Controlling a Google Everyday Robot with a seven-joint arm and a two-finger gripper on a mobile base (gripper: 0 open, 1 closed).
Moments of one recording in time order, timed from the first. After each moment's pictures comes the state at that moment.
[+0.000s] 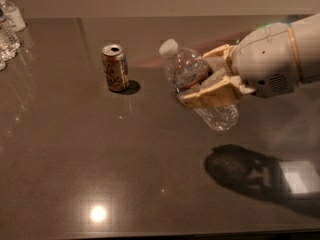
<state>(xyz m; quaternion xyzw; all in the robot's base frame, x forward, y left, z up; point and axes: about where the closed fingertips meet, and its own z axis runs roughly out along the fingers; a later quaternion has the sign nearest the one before) 0.425 -0.053 0.993 -0.58 0.64 0.25 0.42</state>
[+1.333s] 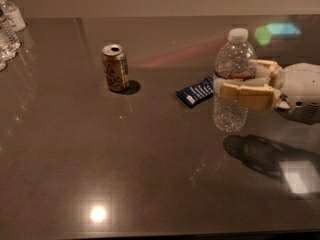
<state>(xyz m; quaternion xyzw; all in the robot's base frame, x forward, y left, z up) 0.452 -0.126 0.989 -0.40 0.61 0.36 0.59</state>
